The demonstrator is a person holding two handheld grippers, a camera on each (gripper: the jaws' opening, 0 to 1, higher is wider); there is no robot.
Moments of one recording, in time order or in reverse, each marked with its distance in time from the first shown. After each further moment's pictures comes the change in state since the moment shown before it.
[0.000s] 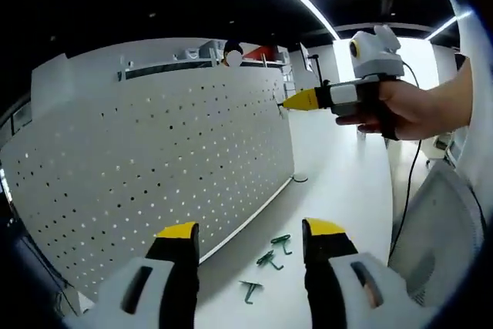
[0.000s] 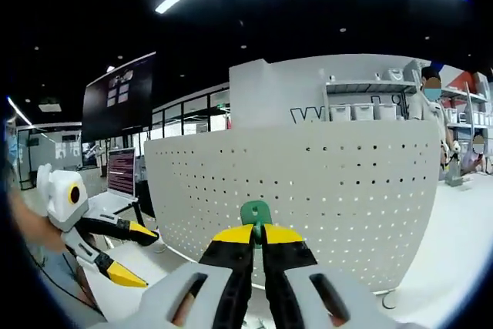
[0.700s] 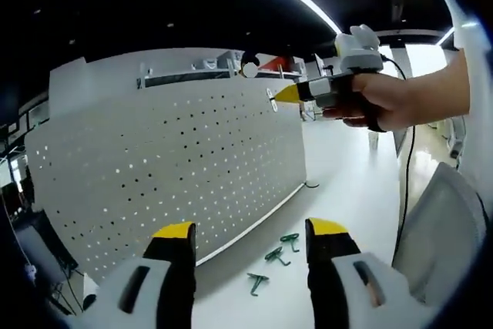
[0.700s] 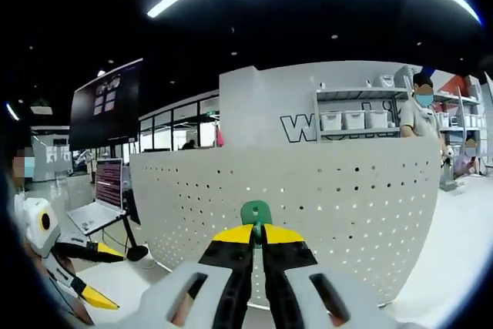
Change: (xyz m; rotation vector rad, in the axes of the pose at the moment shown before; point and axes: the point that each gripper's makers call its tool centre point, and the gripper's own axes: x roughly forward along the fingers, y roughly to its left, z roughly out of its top) left arm -0.032 0.010 -0.008 -0.038 -0.071 0.099; right arm 0.027 -0.009 0.030 0.004 -0.050 -0.055
